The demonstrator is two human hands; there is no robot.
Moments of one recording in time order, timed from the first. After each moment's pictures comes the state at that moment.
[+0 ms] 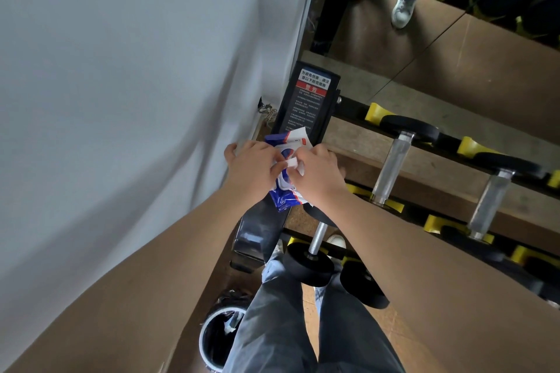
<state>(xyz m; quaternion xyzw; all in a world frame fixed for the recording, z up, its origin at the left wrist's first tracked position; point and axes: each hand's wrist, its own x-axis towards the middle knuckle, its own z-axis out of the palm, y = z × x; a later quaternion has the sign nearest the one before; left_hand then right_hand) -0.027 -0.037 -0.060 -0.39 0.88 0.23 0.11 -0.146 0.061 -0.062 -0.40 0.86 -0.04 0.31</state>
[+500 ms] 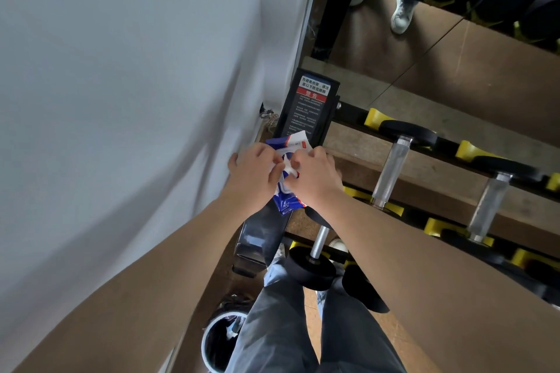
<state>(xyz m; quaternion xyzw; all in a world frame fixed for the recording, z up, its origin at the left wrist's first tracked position) -0.015 -0.032 -0.048 -0.40 0.87 0.30 0.04 -0.140 0.053 -0.055 -0.40 0.87 -0.02 0.30</state>
